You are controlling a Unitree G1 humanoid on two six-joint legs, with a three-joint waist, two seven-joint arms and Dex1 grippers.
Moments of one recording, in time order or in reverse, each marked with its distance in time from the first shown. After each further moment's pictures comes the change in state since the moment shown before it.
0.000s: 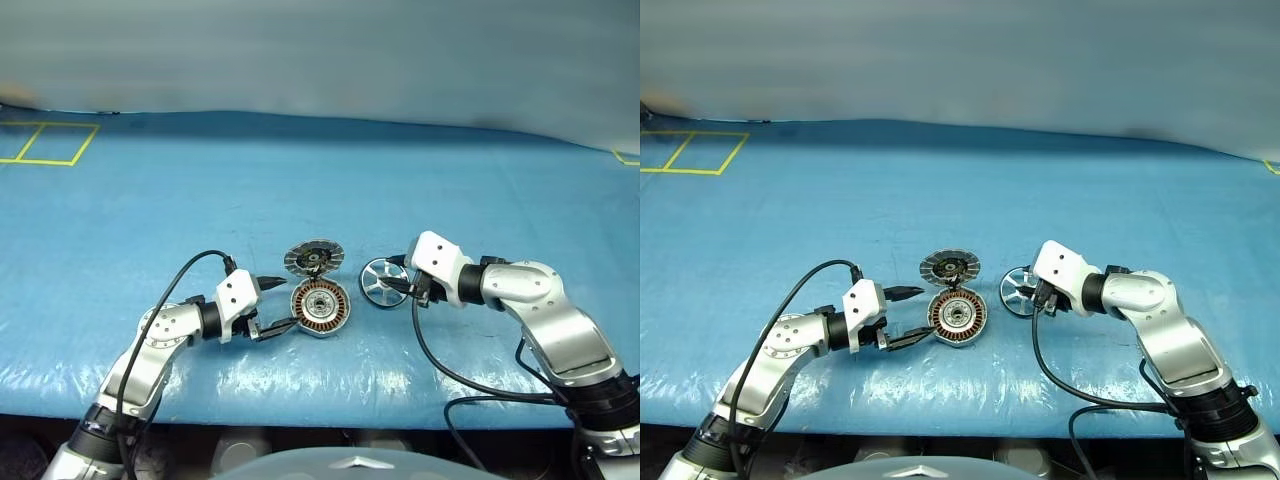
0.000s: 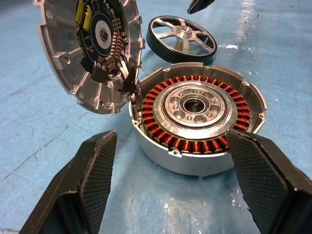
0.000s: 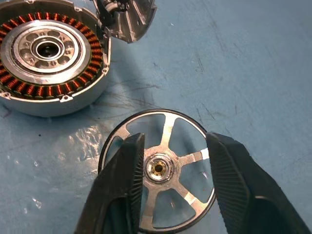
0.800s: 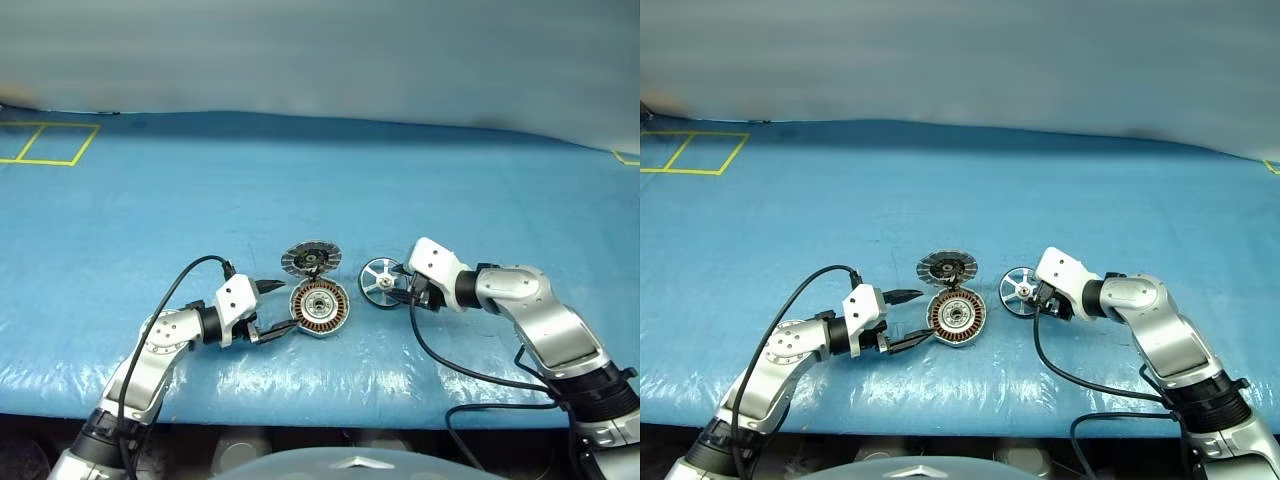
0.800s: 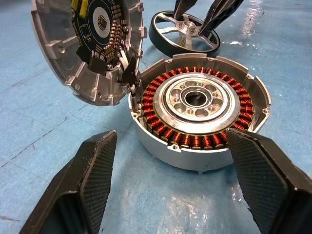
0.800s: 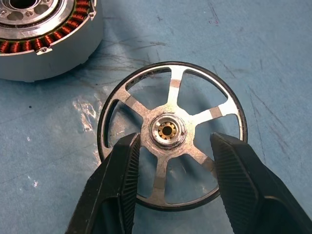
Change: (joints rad) left arm 0.023 -0.012 -0.003 0.045 0.017 -0.065 0.019; right arm -0.013 0.008 0.048 0.108 0.000 0.030 -0.005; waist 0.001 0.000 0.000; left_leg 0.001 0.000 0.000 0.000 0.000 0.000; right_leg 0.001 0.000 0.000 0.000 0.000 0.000
